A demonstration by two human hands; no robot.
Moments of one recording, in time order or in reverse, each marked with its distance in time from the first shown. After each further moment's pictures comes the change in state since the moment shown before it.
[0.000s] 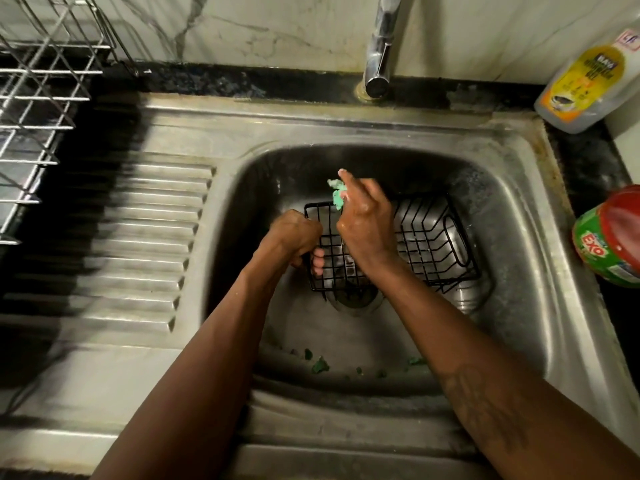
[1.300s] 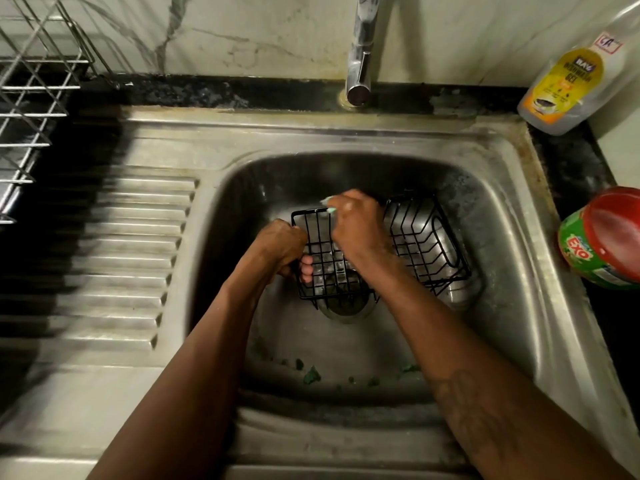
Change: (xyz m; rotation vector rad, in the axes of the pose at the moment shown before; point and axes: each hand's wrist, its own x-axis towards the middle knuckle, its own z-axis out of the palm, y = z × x) left_hand -0.001 0.001 -0.001 -0.015 -0.016 -0.001; right_hand 0.015 0.012 -0.007 -0.073 -0.258 0.104
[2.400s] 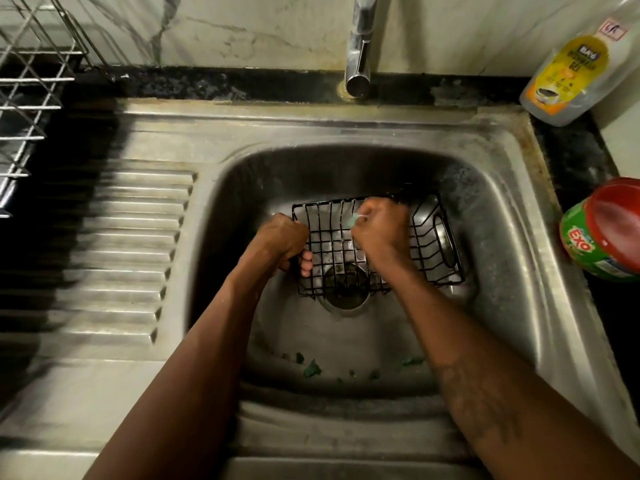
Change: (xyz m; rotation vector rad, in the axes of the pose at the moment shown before) left_hand 0.006 0.000 0.003 0.078 0.038 -0.025; right_hand -0.019 0.031 0.000 0.106 0.076 0.286
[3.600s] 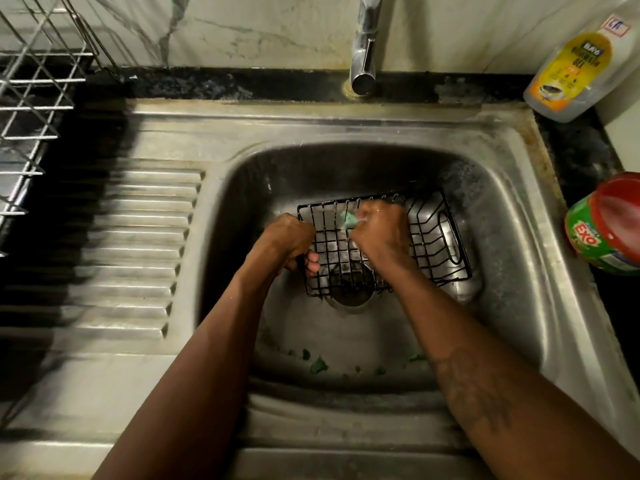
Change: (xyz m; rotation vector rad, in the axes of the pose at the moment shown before) left_hand 0.001 -0.005 0.000 -0.038 -0.033 0.001; right_hand -0.003 -0.008 0.003 -0.076 -0.094 -0.010
